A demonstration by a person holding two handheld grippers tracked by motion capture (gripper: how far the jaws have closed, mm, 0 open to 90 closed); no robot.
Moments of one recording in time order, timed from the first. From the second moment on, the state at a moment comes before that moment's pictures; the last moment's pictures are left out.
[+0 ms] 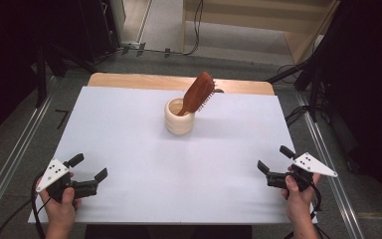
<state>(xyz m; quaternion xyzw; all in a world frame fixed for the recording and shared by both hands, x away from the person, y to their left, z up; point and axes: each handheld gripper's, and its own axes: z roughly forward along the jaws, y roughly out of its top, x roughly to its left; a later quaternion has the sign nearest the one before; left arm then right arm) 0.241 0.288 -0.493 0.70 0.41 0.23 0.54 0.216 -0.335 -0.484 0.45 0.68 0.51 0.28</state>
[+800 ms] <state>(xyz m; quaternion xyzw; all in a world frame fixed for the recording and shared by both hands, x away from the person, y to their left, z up) 0.240 0.288 -0.493 0.70 0.41 0.23 0.54 0.190 -0.374 -0.518 0.47 0.66 0.52 0.27</state>
